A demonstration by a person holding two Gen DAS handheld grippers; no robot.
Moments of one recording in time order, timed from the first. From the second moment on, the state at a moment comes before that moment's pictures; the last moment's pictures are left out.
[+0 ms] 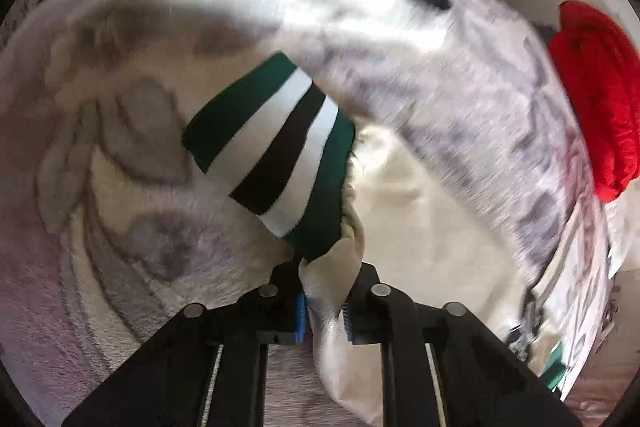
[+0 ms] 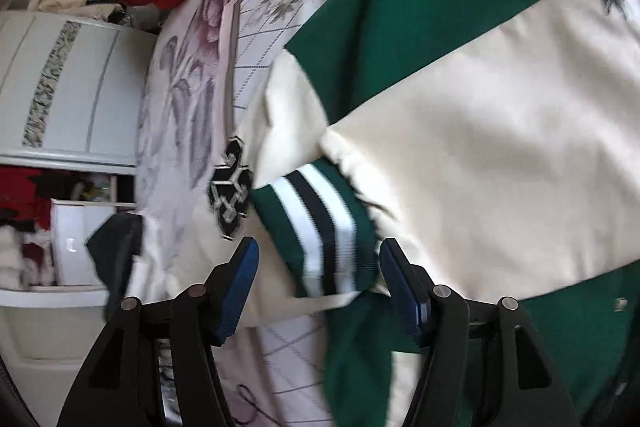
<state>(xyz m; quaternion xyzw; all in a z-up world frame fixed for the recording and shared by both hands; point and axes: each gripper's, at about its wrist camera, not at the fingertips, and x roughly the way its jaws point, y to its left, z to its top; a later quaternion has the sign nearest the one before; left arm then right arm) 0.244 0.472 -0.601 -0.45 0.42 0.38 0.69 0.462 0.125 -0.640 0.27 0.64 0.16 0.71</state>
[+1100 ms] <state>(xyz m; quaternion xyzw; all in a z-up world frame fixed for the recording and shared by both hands) 0.359 0.285 -0.352 -0.13 0.32 0.25 0.91 0.490 0.086 -0.602 -0.03 0.62 -0.02 0.78</state>
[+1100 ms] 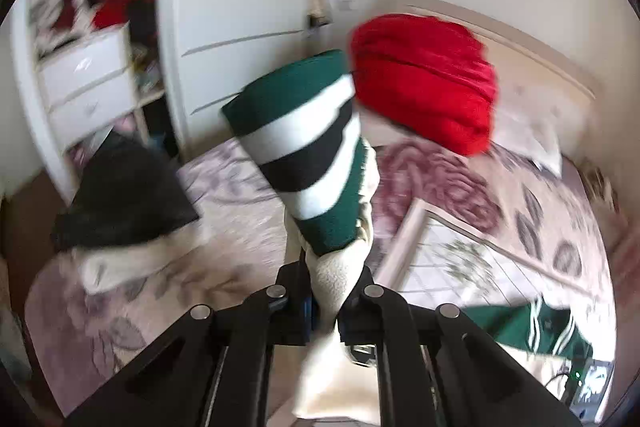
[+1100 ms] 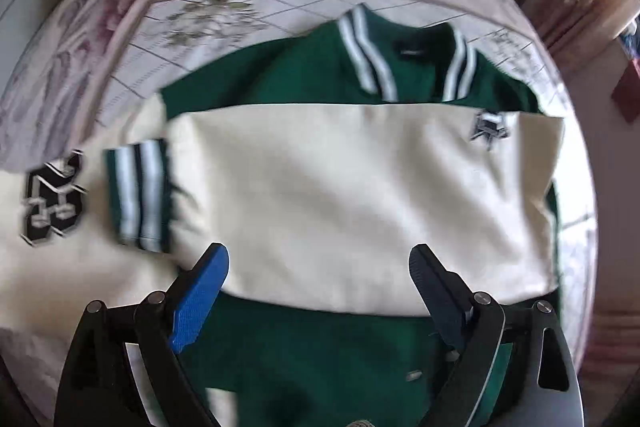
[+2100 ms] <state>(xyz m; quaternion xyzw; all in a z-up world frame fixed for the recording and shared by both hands) 0.450 -0.229 -0.515 0.06 0.55 -0.10 0.83 0.359 -0.336 -0.666 0.23 0.66 -0.13 0.70</state>
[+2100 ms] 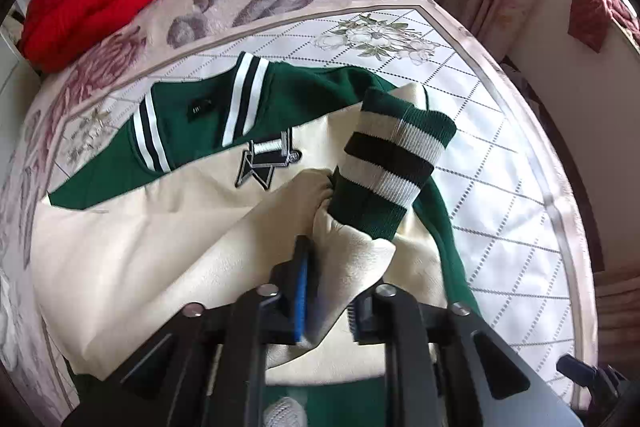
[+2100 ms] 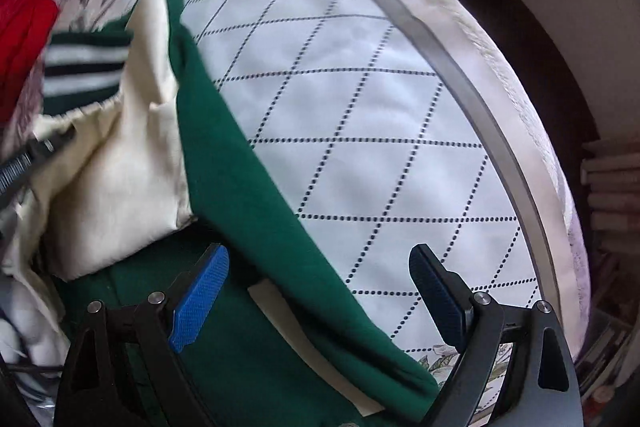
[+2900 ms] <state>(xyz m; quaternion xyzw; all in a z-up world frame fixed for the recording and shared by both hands) 0.475 0.057 -0.555 -0.06 0.59 0.22 0.78 0.498 -0.237 -0.695 0.26 0.65 0.02 0.72</state>
